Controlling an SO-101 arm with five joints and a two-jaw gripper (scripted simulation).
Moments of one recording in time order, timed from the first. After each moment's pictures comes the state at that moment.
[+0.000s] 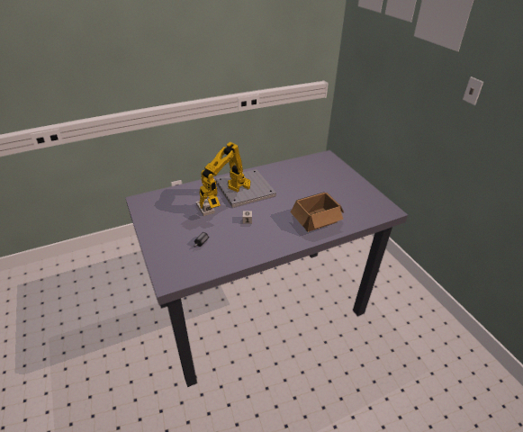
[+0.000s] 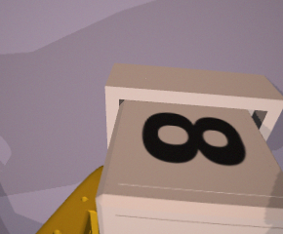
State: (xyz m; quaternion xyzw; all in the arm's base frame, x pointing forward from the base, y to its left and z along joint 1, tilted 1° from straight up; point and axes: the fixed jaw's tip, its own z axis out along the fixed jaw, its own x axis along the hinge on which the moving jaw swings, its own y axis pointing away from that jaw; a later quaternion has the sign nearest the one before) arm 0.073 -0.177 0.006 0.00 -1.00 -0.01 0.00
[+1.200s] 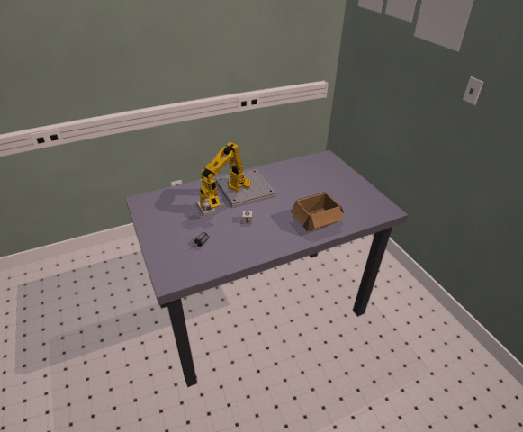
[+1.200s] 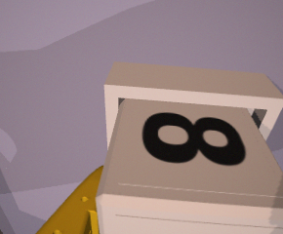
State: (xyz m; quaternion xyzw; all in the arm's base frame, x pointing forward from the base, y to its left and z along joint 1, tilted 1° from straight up) arm 0.072 -0.175 0.007 0.00 -1.00 -0.01 0.01
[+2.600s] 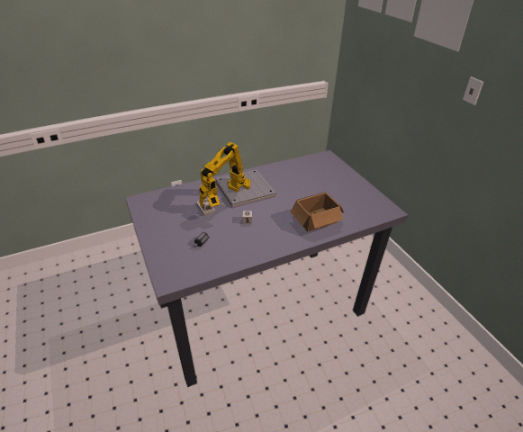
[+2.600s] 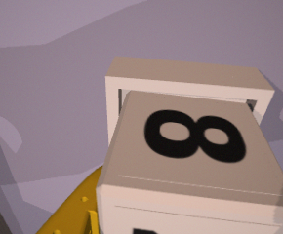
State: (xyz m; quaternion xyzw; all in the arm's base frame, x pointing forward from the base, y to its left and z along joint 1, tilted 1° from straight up) arm 0.073 -0.176 0.013 0.00 -1.00 -0.02 0.01
